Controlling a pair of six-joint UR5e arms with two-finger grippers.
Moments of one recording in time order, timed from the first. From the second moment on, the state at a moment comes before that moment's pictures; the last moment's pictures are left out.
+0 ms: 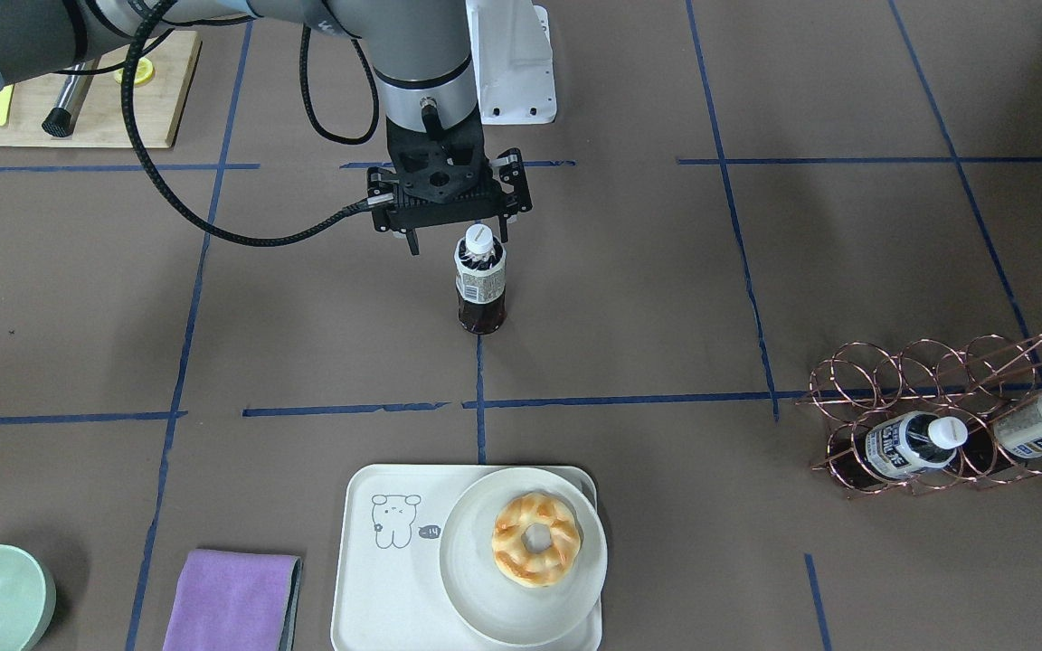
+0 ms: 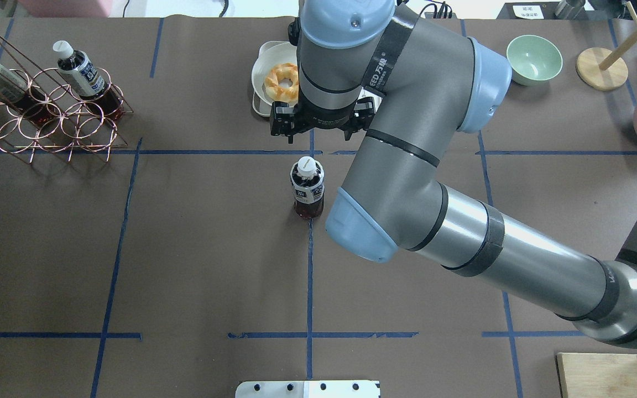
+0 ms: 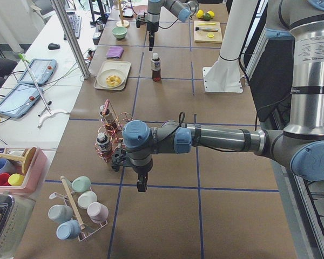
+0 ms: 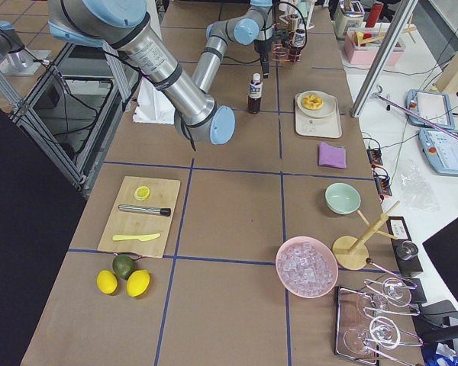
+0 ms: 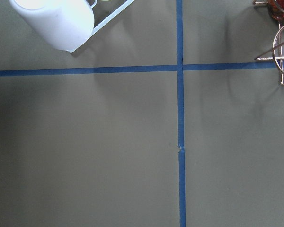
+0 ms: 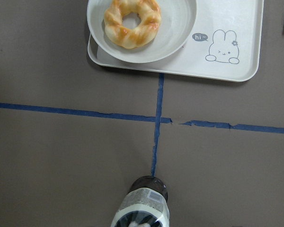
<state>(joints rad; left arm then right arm) -1.59 -1.51 -1.72 -1.46 -2.31 0.06 0.65 -0.63 1.70 -1.84 1.91 1.04</state>
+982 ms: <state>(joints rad) -1.59 -1.51 -1.71 -1.46 -2.31 0.06 0.59 -0.58 1.59 -1.85 1.86 1.03</state>
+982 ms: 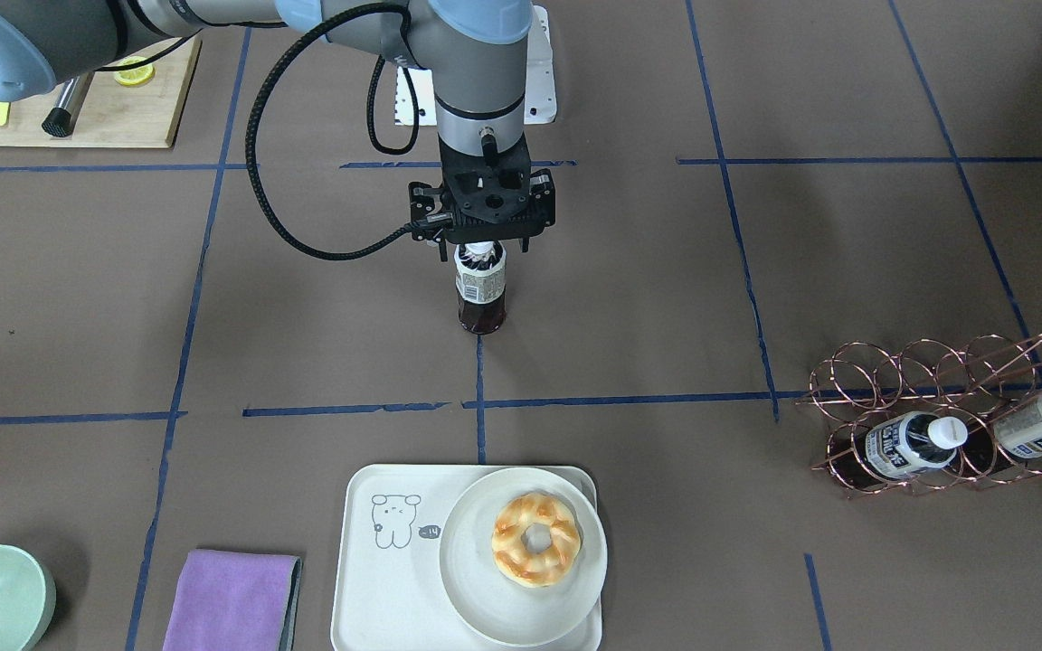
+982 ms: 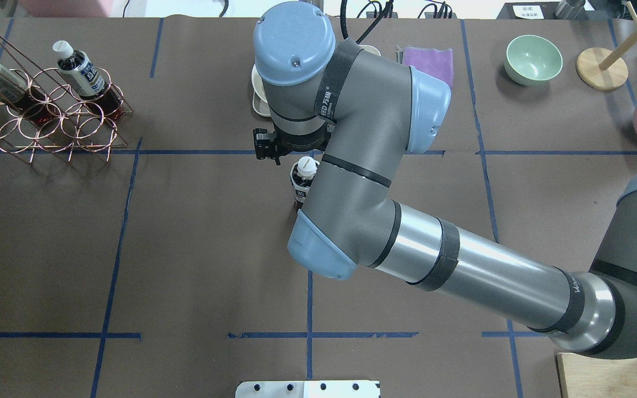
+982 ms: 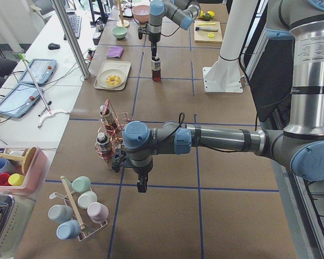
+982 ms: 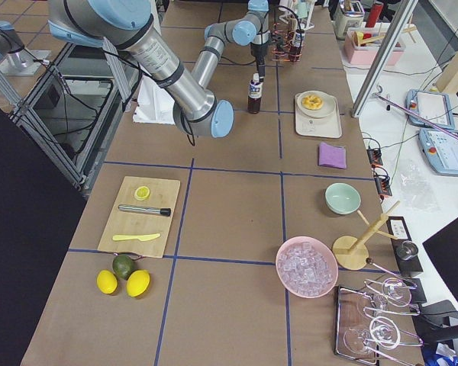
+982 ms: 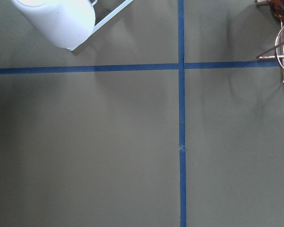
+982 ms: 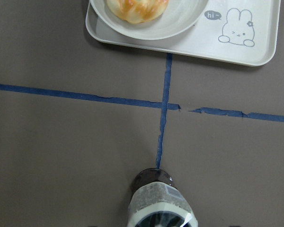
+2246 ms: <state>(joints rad) -1.59 -1.51 -1.71 -1.46 -2.31 0.06 0.58 -0.59 1.60 -1.86 1.86 1.03</state>
